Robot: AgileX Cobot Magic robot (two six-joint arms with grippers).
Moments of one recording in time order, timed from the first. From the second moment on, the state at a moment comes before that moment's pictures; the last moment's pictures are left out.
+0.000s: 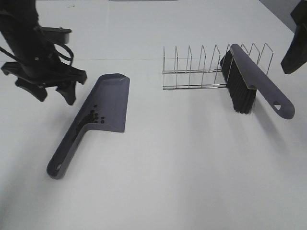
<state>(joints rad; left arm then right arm) -0.30 1.99 -1.46 -0.01 0.97 -0.10 0.05 1.36 -1.19 0.16 1.22 -0.02</state>
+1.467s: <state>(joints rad) 0.01 0.24 -0.54 0.03 1.05 0.00 0.05 0.07 -0.58 0.03 1.22 -0.02</state>
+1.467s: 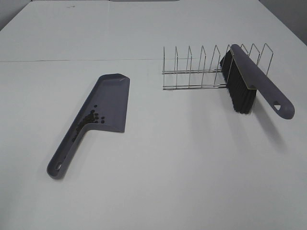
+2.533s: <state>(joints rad) 0.01 -0.01 -0.52 0.02 1.08 -0.04 0.05 0.00 -0.46 0.02 1.12 -0.04</state>
